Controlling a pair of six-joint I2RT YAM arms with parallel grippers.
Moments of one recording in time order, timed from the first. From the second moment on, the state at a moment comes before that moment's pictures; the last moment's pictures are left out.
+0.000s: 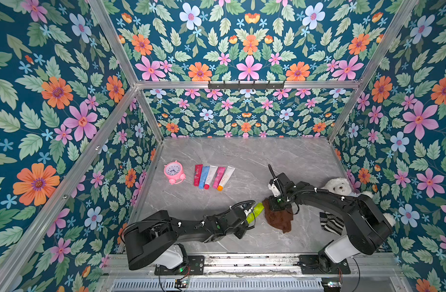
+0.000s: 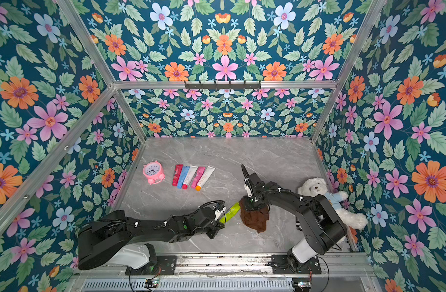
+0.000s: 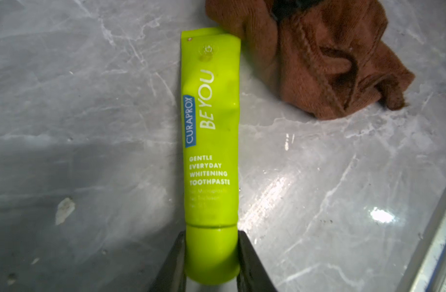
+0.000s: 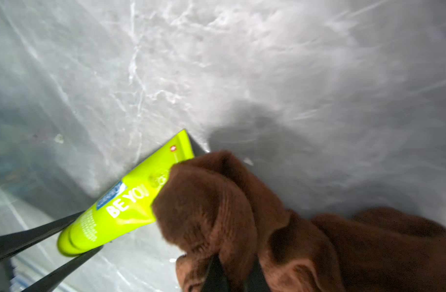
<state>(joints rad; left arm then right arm) -1.13 1.42 0.46 0.10 -0.08 -0.34 0.56 1.53 0.85 -0.56 -0.19 0.39</state>
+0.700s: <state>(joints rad) -1.13 1.43 0.47 0.10 -0.08 -0.34 0.70 1.64 0.86 -0.39 -0.44 0.45</state>
